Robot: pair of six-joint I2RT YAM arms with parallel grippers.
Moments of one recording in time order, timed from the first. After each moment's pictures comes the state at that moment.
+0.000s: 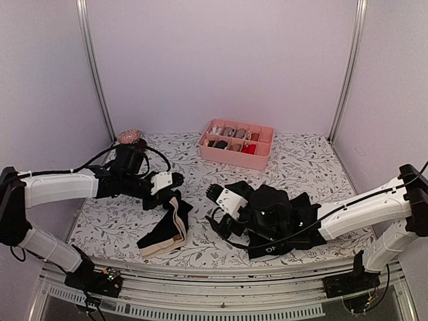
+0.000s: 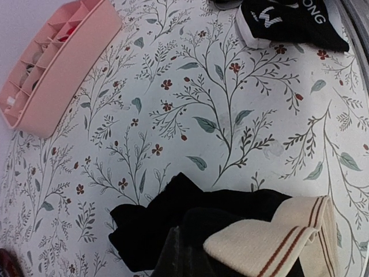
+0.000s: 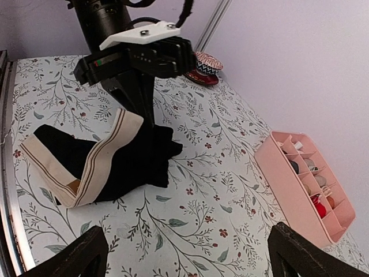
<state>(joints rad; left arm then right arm) -0.56 1.36 0.77 -0.21 0.38 0.78 1.26 1.51 0.82 0.37 0.44 -0.28</state>
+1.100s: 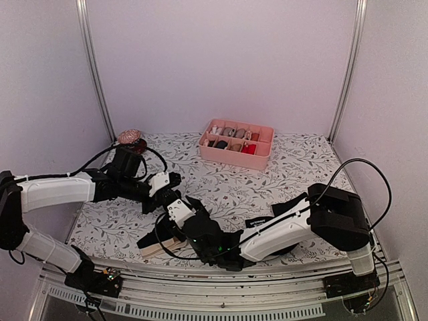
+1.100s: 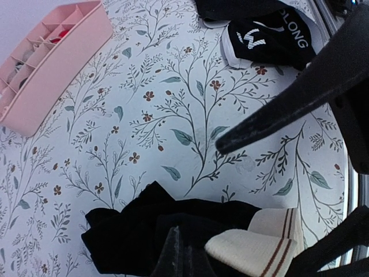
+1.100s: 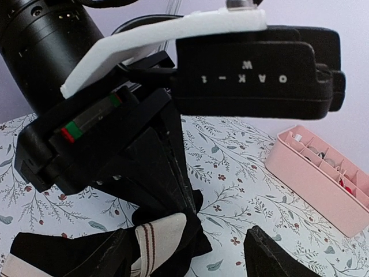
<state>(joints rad) -0.56 1.33 0.74 -0.19 0.46 0.65 1.40 2.18 1.30 0.73 0.84 -0.14</state>
